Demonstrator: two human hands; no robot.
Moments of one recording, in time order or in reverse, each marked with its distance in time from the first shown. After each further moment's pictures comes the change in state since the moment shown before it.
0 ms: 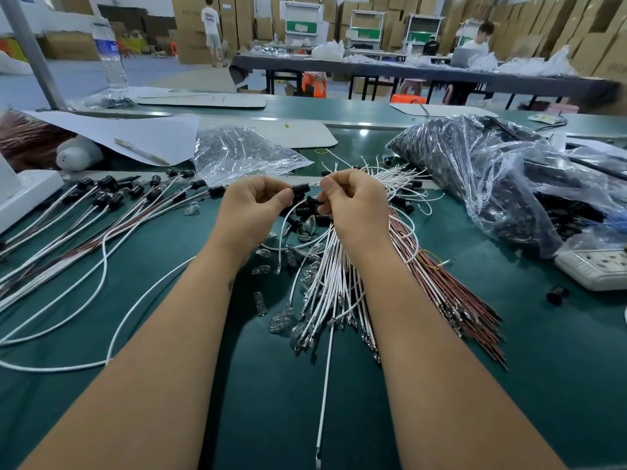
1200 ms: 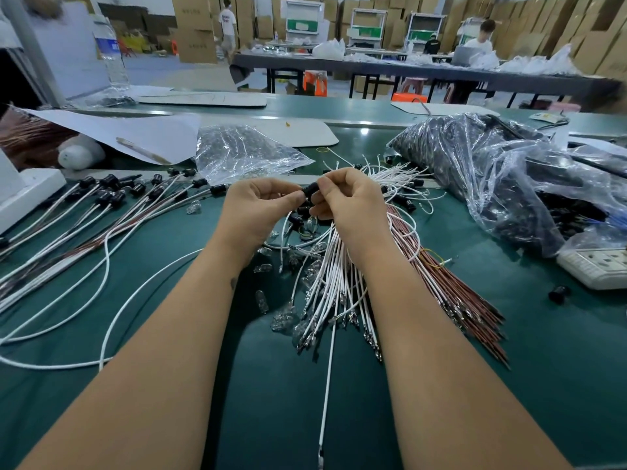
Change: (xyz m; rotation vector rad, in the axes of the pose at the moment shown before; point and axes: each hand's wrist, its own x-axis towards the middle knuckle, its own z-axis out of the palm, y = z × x) left_hand -0.005 0.006 0.000 -0.116 -0.055 -0.003; right_hand 0.000 0.001 0.001 0.173 -0.115 0.056
